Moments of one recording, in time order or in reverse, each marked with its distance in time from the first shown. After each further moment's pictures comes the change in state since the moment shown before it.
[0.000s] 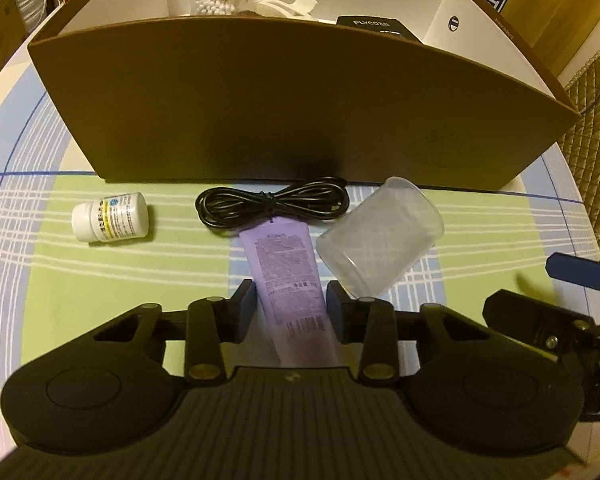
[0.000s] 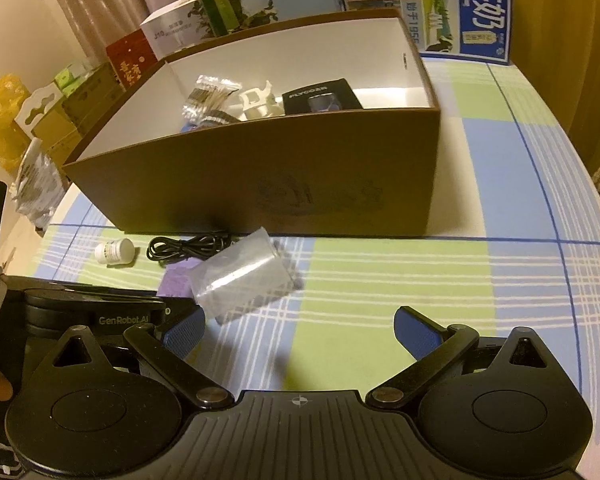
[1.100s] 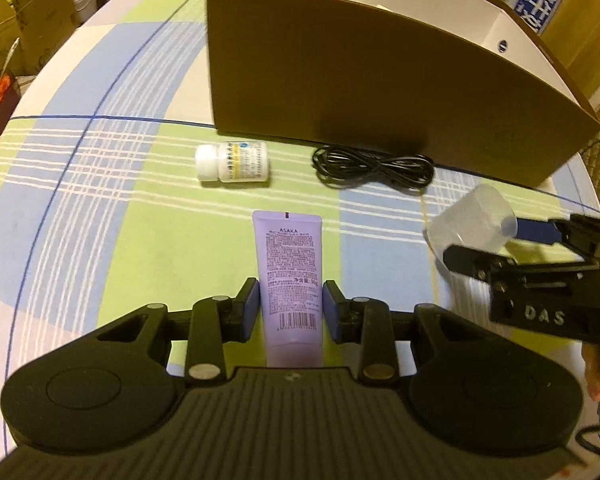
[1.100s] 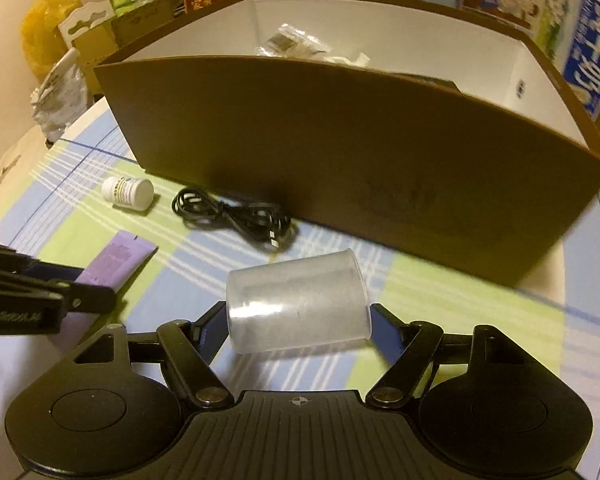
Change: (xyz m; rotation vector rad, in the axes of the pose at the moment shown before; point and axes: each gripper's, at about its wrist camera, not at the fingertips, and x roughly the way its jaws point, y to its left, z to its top) left arm -0.034 0.056 -0.029 -0.091 -0.018 0.045; right arm 0.052 0.044 -0.014 -0.248 0.058 -0.019
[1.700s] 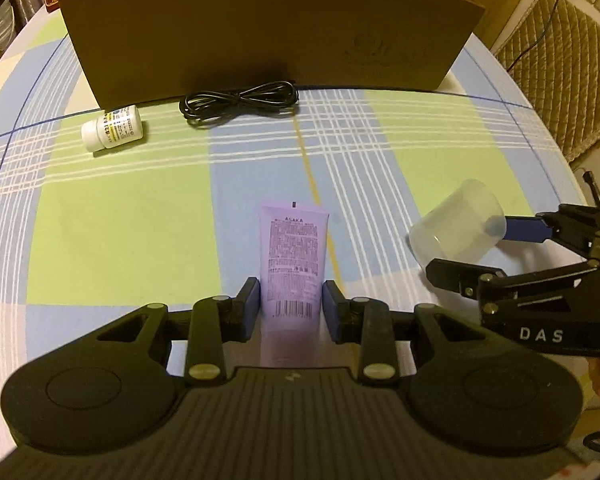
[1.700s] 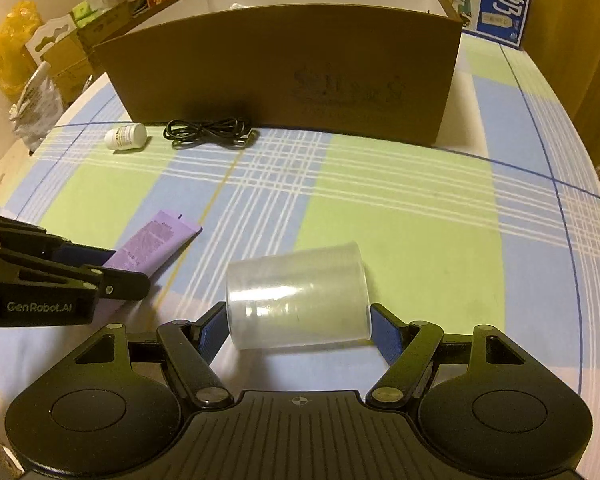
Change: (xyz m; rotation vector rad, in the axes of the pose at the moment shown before) left arm -0.014 -0.067 -0.047 0.239 0.056 -0.084; right arm -0.059 -0.006 -0.073 0.113 0.032 -0.057
